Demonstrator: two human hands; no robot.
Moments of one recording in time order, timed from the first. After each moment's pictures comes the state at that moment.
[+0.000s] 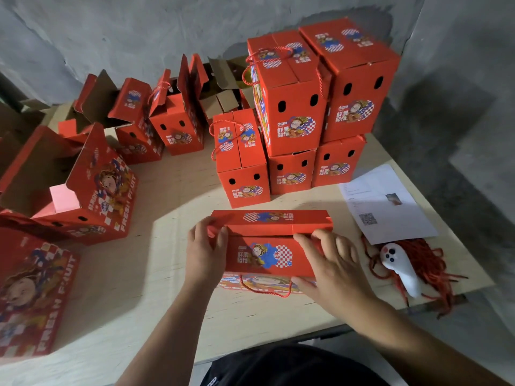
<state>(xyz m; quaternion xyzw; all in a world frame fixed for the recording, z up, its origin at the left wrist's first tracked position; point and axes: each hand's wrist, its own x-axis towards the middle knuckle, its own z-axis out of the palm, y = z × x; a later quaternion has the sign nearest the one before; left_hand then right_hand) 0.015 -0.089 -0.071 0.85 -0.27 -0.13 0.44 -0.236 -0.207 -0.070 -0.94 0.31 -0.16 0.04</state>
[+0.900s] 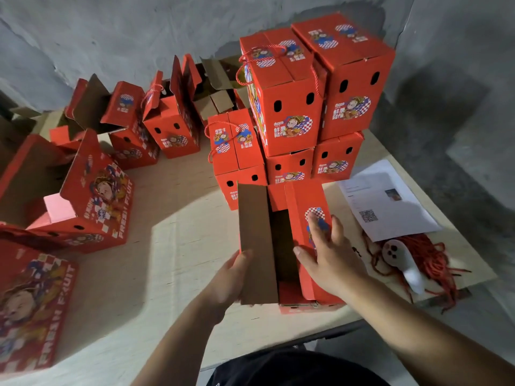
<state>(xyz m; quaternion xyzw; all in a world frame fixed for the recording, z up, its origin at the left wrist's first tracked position) -0.020 -0.080 -0.053 0.72 -0.25 -0.52 0.39 -0.211 -0.232 -0.086 -0.87 0.45 -0.05 0.21</state>
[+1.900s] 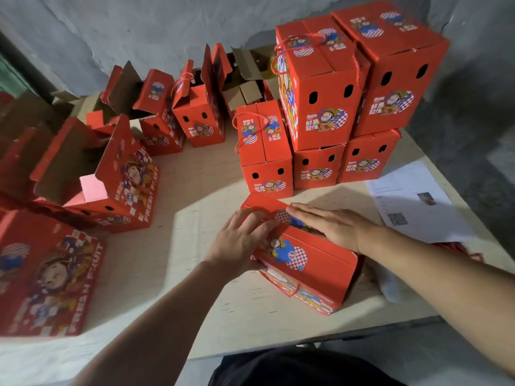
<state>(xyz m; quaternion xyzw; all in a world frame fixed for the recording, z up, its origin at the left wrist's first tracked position) 0.046 -0.095 -0.054 0.73 -0.68 -0.03 0.04 -0.159 -0.311 -0.067 -0.98 0.07 0.07 0.18</state>
